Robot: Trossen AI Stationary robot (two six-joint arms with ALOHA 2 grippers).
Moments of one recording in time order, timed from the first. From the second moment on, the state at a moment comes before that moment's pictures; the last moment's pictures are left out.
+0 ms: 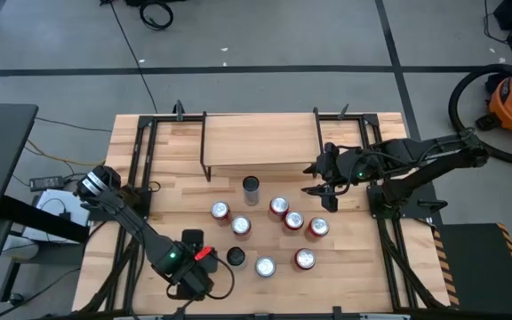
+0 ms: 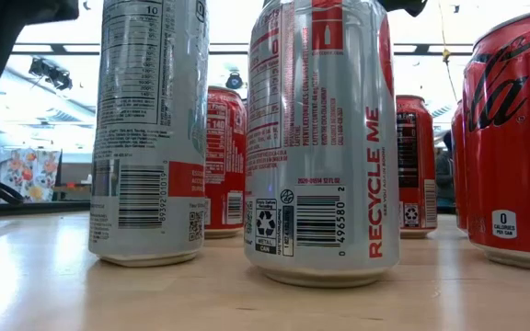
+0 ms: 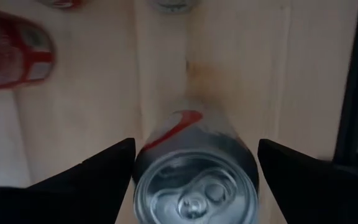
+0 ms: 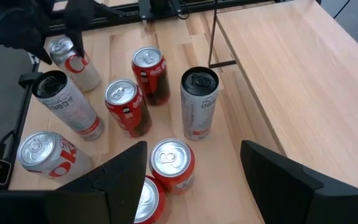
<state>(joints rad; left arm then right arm) -0.74 1.77 1.41 -1.09 -0.13 -0.71 0.22 1.13 1.21 -0.76 0.26 0.30</state>
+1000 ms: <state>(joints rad) -0.61 1.77 1.35 -1.11 -0.08 -1.00 0.21 1.13 1.21 -0.76 0.26 0.28</state>
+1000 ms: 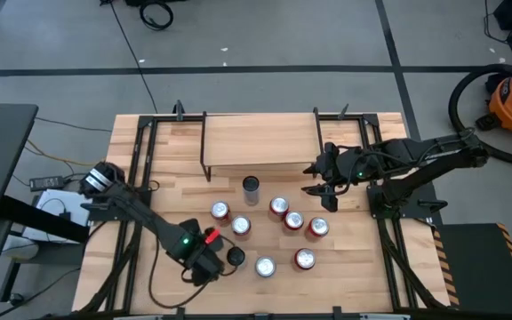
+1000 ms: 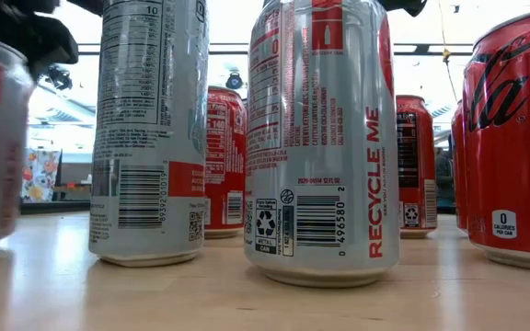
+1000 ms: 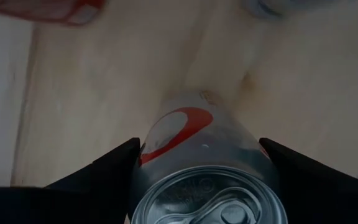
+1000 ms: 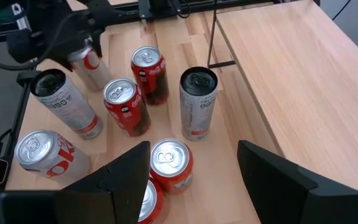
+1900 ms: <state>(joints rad) -0.18 1.48 1.66 -1.53 0.00 -1.07 0.17 1.09 1.21 -0.78 0.24 0.23</state>
